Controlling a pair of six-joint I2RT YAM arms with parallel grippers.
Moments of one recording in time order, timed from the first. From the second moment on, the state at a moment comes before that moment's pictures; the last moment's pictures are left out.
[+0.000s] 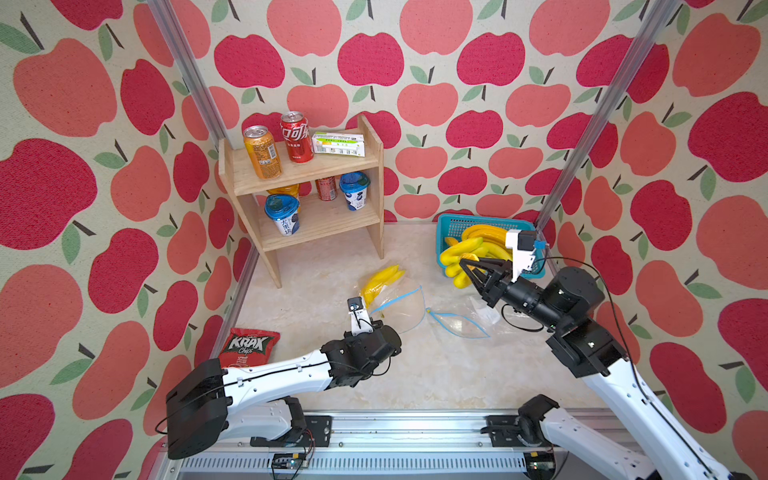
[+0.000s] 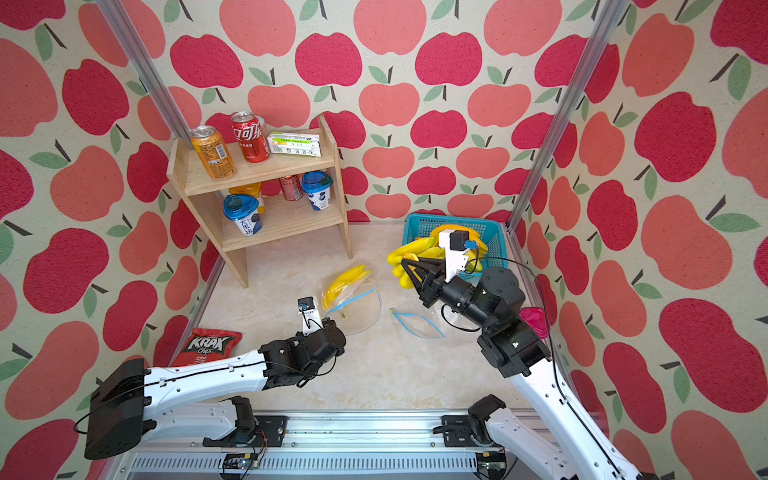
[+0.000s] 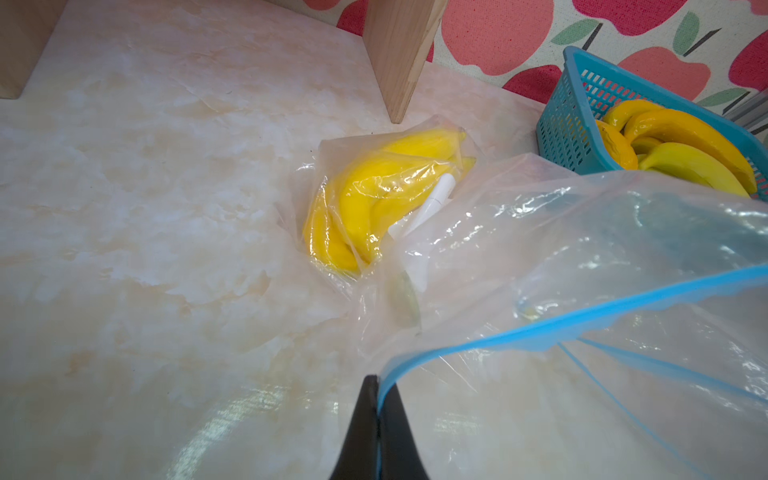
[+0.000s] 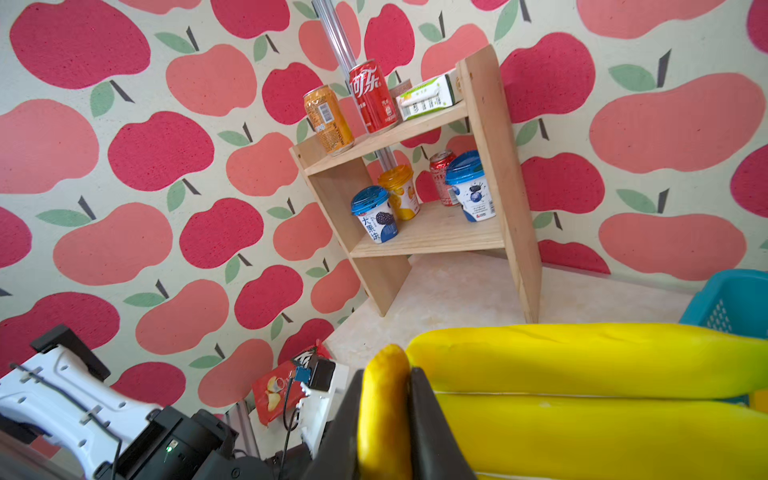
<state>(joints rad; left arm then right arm) -1.11 1.20 0.67 -0.32 -0.81 -1.03 0.57 0.83 1.02 -0.14 -0.37 0.41</state>
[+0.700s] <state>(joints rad) -1.11 1.22 0.66 -0.32 -0.80 -1.02 0.30 1.40 1.16 -0.15 -0.09 0.10</state>
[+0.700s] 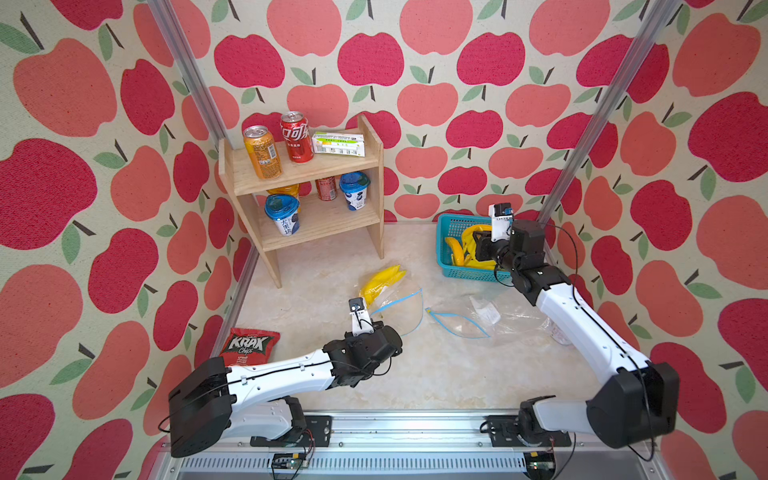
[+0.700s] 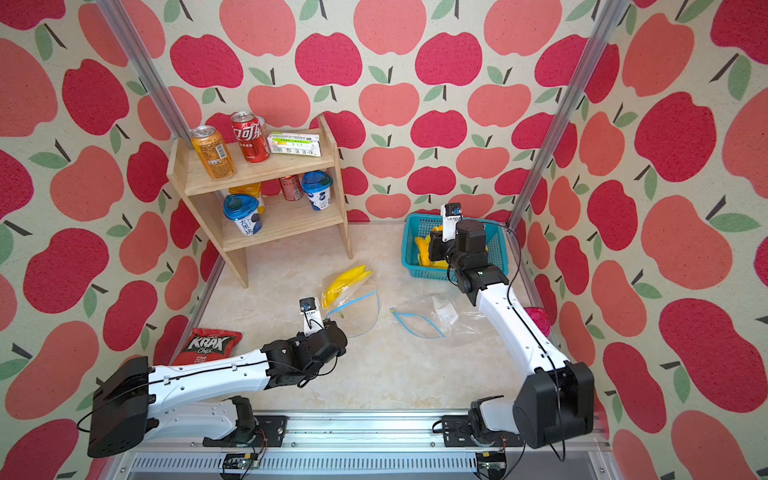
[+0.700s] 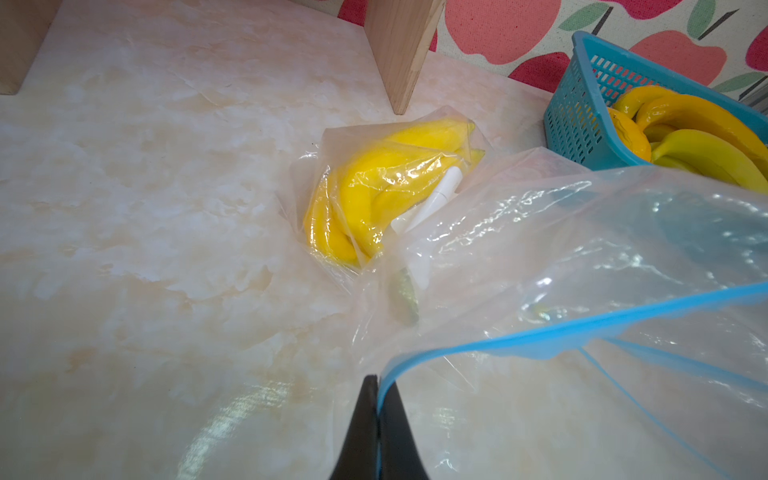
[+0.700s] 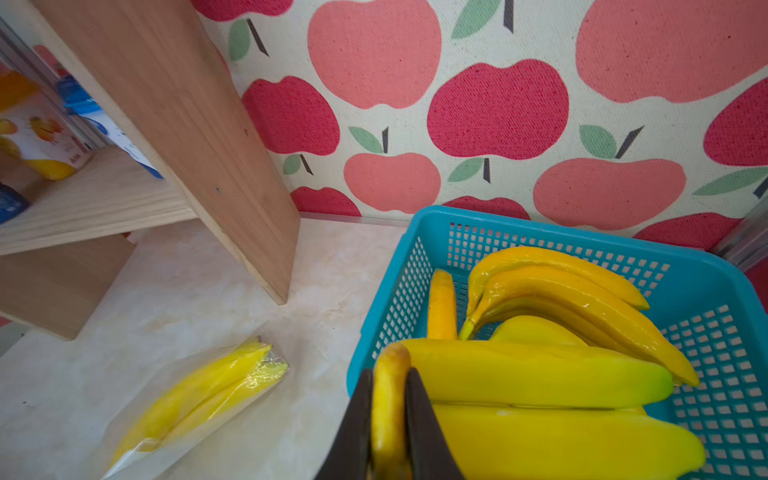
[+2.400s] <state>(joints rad) -1.10 1.25 0.66 -0.32 -0.78 -1.03 0.32 2.06 1.46 0.28 -0.12 -0.03</state>
